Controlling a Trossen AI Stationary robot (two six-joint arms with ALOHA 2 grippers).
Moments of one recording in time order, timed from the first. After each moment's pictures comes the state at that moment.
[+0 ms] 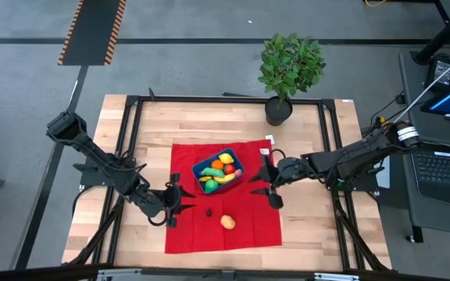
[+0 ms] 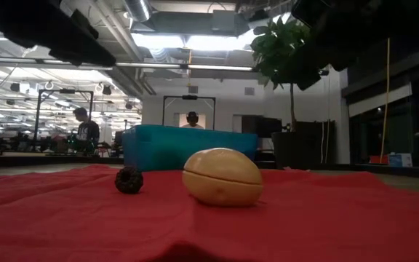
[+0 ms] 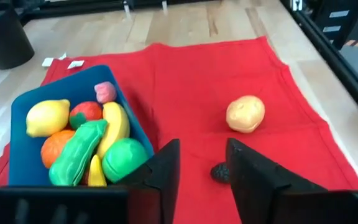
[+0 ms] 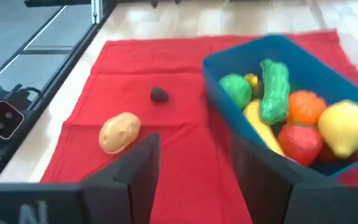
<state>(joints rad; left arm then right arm) -0.65 1.30 0.57 0.14 -0.63 -0.30 0.22 1.32 0.62 0.22 0.00 0.14</state>
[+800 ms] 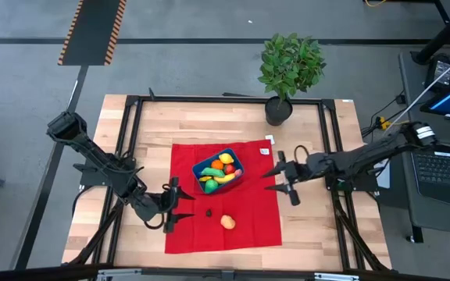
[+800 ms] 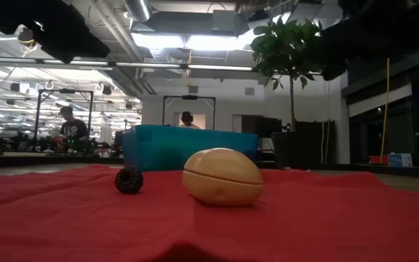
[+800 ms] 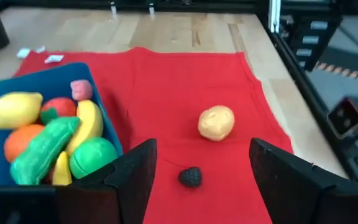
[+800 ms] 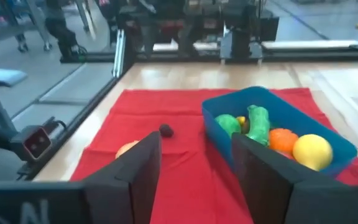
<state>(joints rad) -0.70 1.30 0.57 0.18 -0.63 -0.41 0.25 1.01 0.32 0.48 0.03 0.10</state>
